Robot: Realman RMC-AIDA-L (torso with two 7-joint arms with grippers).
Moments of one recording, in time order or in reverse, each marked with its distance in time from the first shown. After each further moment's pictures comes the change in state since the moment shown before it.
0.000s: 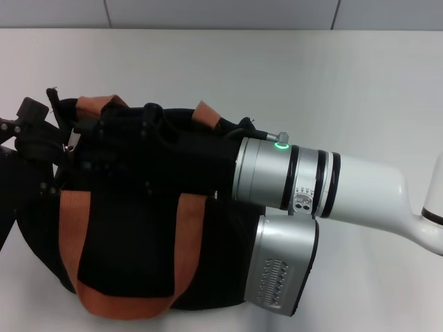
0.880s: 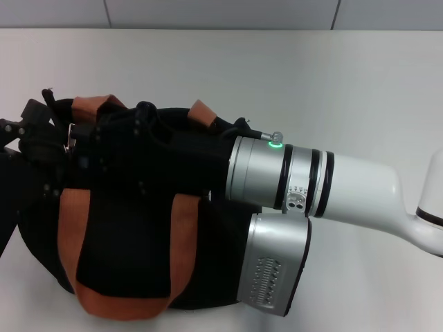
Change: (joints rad) left arm -0.002 0.000 0.012 0.000 0.002 0.002 0.000; right arm 0.012 0.000 -0.025 -0.013 0.032 0.025 0.001
